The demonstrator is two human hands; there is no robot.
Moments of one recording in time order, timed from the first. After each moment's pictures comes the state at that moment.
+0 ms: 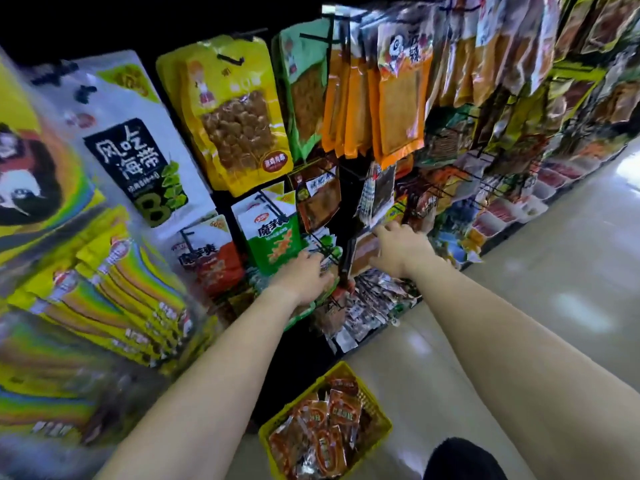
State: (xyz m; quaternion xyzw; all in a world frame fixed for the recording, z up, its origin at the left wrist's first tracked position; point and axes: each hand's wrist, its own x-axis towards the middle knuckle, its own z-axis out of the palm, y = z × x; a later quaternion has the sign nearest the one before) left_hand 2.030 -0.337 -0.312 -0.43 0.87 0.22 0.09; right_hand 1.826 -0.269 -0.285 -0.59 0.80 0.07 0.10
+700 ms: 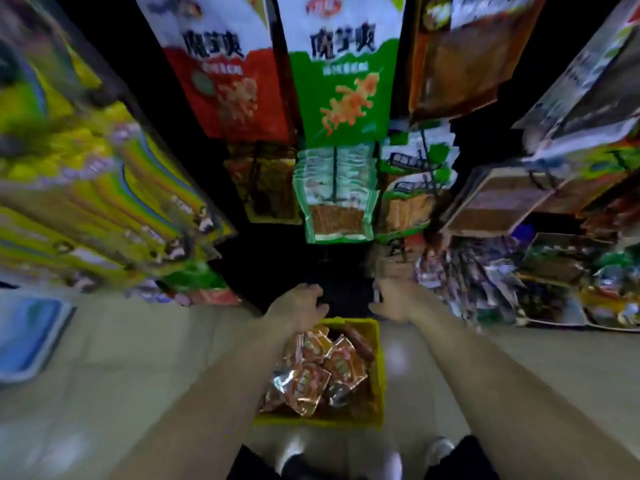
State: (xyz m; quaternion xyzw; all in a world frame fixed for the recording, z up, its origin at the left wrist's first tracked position) left_hand 2.032 -0.271 -0.696 -0.70 0.62 0.34 0.12; right_hand 1.809 -0.326 -0.689 -0.78 0.53 0.17 0.30
